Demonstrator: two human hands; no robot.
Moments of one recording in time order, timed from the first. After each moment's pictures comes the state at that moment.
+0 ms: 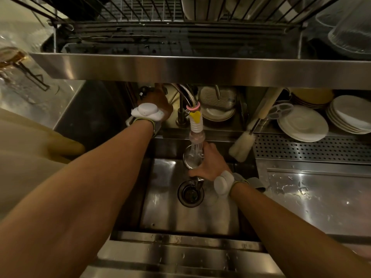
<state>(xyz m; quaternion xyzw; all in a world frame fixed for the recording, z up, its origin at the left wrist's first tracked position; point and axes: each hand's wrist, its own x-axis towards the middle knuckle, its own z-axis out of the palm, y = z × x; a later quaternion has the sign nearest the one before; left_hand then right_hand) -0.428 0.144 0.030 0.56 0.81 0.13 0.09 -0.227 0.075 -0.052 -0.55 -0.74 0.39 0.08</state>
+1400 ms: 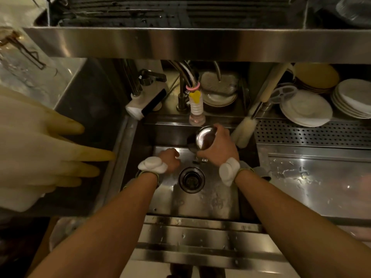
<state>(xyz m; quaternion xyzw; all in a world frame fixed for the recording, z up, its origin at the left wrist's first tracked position) -0.384 0.021 -0.090 0.52 0.78 0.00 0.35 -0.210 0.068 -0.057 -0.63 -0.69 0.34 0.14</state>
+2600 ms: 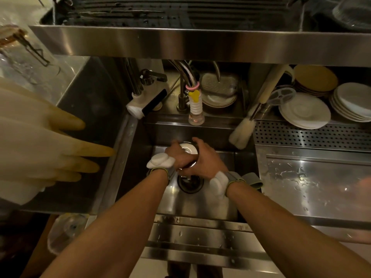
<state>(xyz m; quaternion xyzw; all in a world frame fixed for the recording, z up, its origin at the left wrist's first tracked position) -0.334 0.032 -0.073 0.36 0.85 0.17 0.35 -0.224 0.039 -0.064 -0.51 -0.75 0.42 0.08</state>
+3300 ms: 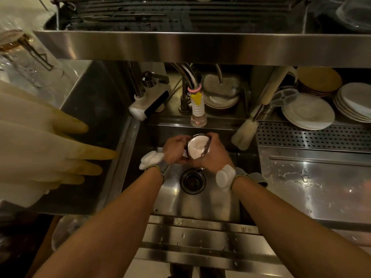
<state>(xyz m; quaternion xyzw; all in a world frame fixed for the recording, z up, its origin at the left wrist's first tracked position) -0.358 0.036 -0.047 0.28 0.72 0.34 0.53 -0.218 0.059 -0.074 -0.57 -0.68 0.44 0.17</state>
